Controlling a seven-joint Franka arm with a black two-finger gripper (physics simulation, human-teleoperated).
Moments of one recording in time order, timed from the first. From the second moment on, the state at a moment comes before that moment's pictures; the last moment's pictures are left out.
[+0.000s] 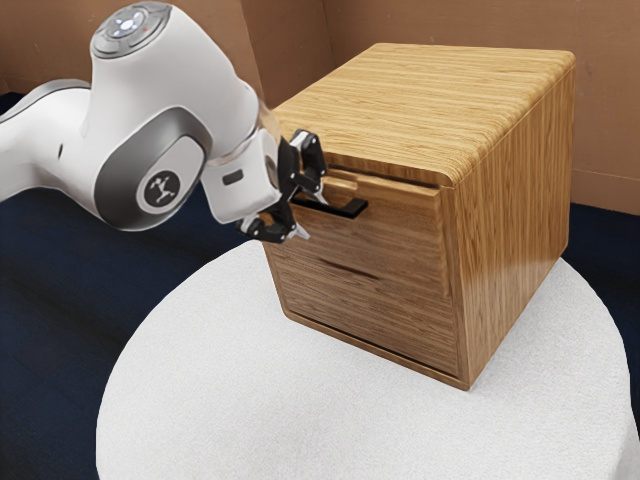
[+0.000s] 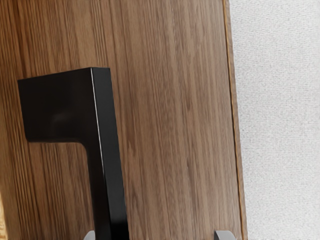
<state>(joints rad) 0.24 -0.18 -0.31 -1.84 0.09 2.18 1.52</state>
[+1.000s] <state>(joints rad) 0.24 -0.43 -0.31 -2.08 0.09 2.18 1.51</state>
